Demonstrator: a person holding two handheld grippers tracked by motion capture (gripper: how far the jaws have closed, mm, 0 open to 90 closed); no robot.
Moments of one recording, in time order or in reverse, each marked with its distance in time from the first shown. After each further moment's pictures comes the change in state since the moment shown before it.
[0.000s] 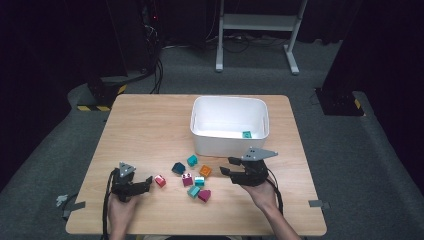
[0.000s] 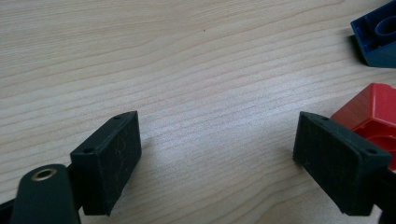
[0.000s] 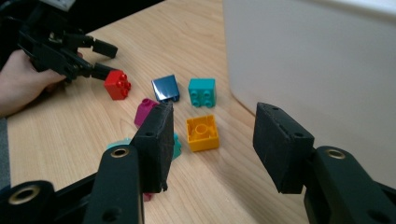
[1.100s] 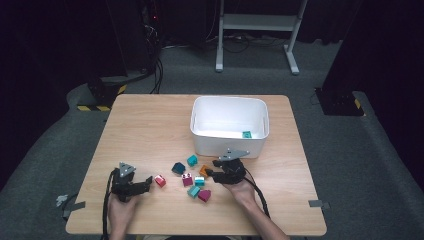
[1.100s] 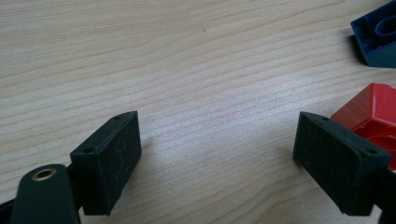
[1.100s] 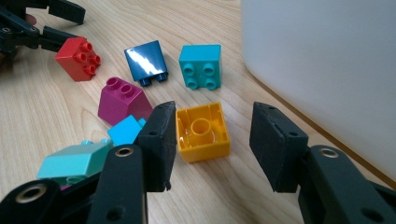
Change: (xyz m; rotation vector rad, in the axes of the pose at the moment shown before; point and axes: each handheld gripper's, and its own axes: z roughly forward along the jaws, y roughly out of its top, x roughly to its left) left arm 0.000 0.000 0.000 0.000 0.000 0.000; right arm 0.000 -0.018 0.081 0.105 -0.011 0.016
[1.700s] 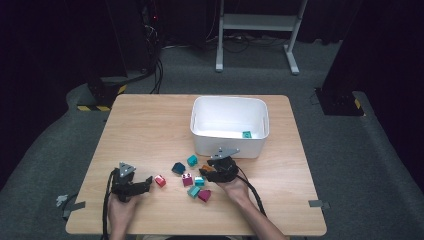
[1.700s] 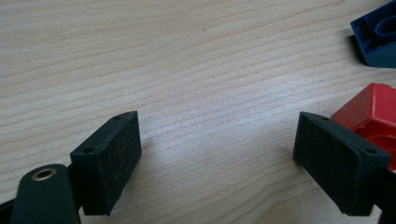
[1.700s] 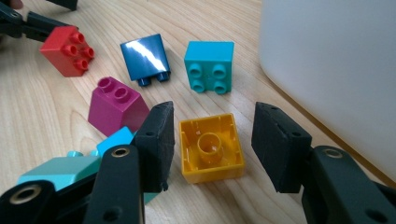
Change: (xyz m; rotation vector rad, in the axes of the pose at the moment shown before) left arm 0.000 0.000 0.000 0.000 0.000 0.000; right arm 0.004 0.007 0.023 0.049 0.003 -0.033
